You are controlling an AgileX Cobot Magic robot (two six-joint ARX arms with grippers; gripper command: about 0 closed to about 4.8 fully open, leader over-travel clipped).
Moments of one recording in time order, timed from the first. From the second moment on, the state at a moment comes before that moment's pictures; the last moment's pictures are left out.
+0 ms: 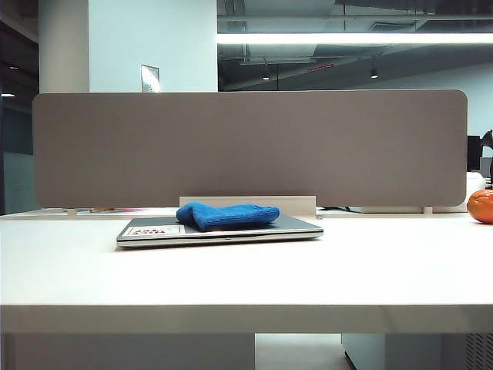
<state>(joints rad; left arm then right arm) -0.05 0.25 0.09 0.11 -0.04 -0.11 0.05 0.00 0.01 -0.14 -0.47 0.24</state>
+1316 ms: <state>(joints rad) 0.00 0.00 0.00 0.10 -0.02 -0.04 0.05 0.00 0.01 -0.14 -0.47 0.24</state>
